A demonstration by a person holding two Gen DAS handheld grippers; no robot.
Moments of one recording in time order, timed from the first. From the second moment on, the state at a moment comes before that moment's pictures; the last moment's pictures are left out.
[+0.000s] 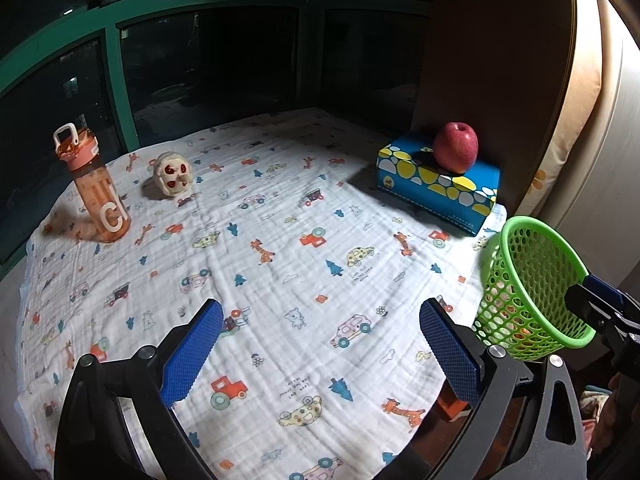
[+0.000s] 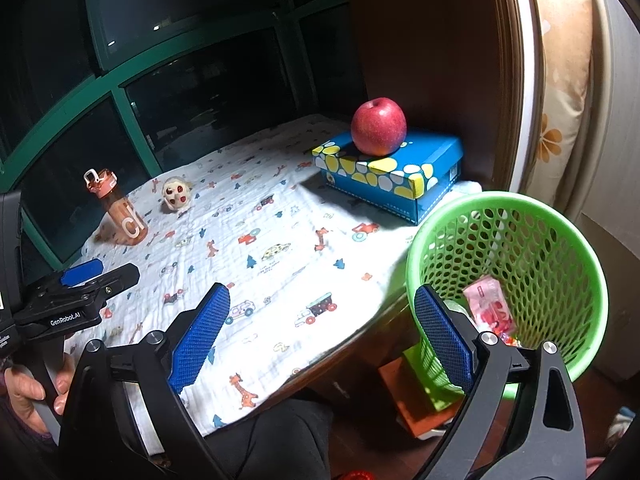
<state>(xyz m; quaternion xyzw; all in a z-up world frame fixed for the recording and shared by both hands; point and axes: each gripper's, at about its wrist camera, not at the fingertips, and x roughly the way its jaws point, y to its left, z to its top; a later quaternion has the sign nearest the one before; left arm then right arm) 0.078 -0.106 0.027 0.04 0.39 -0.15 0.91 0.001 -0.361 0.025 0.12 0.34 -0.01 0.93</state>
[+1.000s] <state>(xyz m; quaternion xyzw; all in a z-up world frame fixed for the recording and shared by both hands) 0.070 -0.097 0.029 0.04 0.38 -0.12 0.92 -0.002 -0.350 0.023 0.12 0.34 -0.01 0.93</state>
